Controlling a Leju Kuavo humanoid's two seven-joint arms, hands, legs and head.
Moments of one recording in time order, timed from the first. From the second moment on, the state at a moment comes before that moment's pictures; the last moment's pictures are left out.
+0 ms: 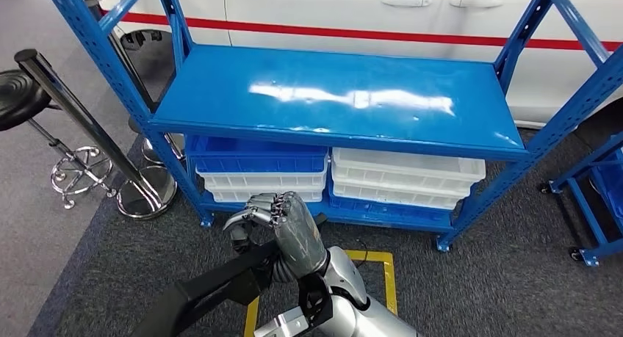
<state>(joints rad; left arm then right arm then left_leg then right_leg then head) -0.08 -0.15 0.61 -0.20 -0.61 0.18 -0.42 -0.37 0.08 0.85 -1.53 0.44 -0.48 -0.43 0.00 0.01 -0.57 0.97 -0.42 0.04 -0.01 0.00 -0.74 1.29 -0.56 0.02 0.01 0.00</state>
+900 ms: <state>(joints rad) -0.08 -0.14 0.60 -0.20 -0.63 0.15 -0.41 -0.34 0.12 0.87 -1.51 0.43 -0.52 -0.45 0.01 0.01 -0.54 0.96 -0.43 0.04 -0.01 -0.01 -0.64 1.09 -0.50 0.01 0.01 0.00</state>
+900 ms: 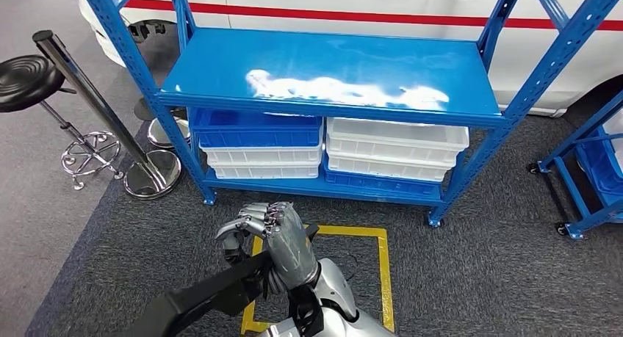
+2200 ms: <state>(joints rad) -0.11 -0.15 0.56 -0.20 -0.71 0.12 -0.37 -0.32 0.11 0.84 -1.58 0.42 -0.53 -0.42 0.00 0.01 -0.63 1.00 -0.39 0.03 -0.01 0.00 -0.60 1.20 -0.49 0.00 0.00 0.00</state>
